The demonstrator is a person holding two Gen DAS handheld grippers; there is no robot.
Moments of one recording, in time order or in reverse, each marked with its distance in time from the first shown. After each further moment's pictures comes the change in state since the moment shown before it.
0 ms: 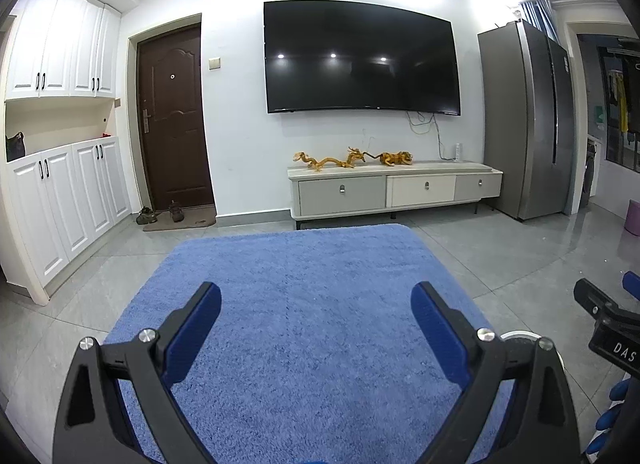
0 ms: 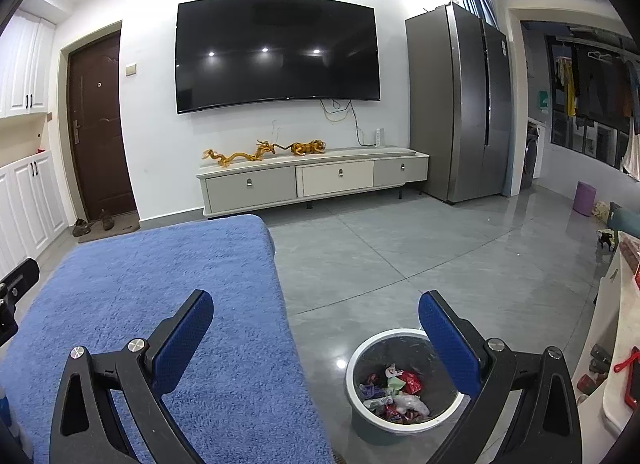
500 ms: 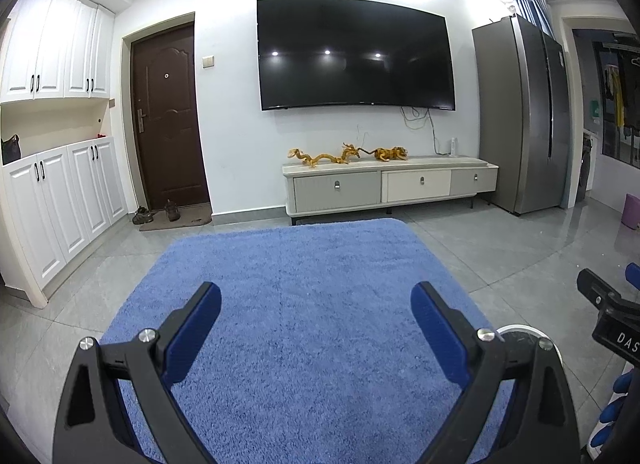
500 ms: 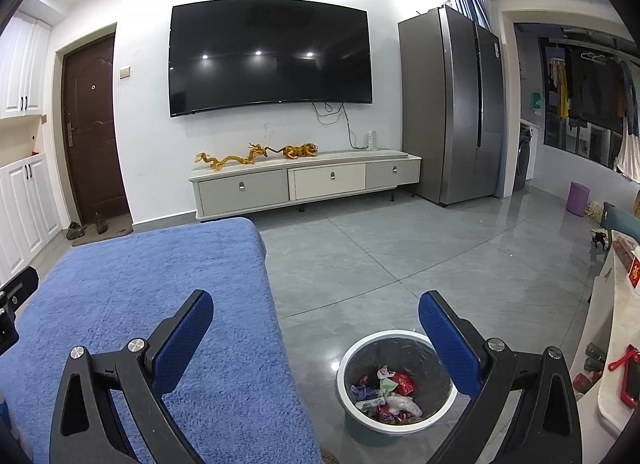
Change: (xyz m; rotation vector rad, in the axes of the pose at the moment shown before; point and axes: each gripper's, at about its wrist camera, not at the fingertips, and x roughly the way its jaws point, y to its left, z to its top) left arm 0.003 -0.004 -0.003 0.015 0.015 -0.013; right arm -0.005 -0.006 -0.001 0.004 -0.011 -0.027
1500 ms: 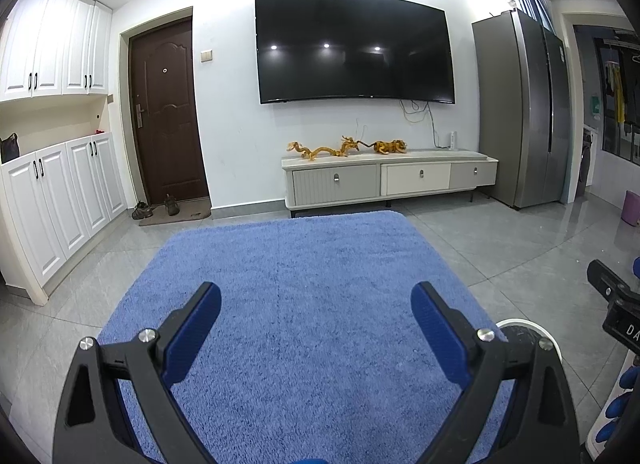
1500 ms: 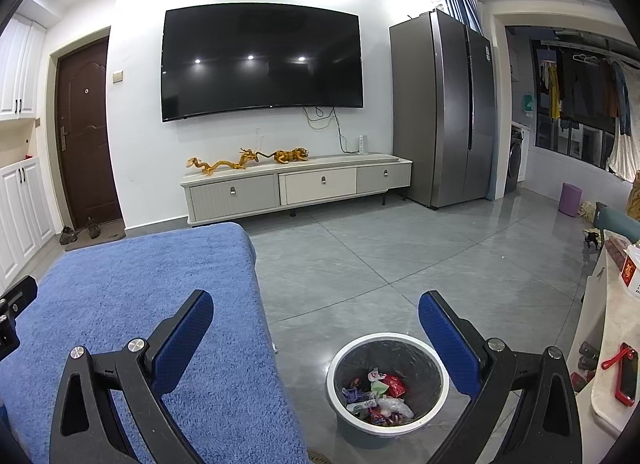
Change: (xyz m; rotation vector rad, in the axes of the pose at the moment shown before) left arm 0.005 -0.006 -0.003 0.004 0.023 -0.002; right arm -0.005 -0.008 0.000 0.008 -0.016 -0.027
